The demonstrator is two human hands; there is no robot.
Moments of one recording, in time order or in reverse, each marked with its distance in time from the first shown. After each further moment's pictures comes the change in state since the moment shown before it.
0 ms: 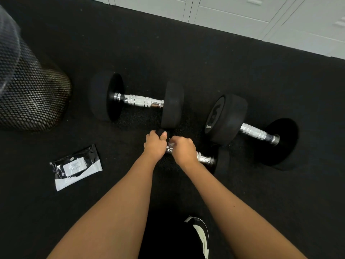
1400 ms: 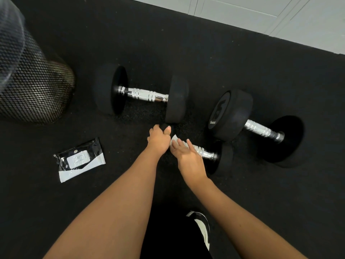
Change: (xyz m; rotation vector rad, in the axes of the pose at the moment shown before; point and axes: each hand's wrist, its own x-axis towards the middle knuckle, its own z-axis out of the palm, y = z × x) left_hand 0.001 -0.001 0.001 -0.025 -0.007 0.001; right_hand -0.034 0.033 0.029 -0.389 0.224 -0.521
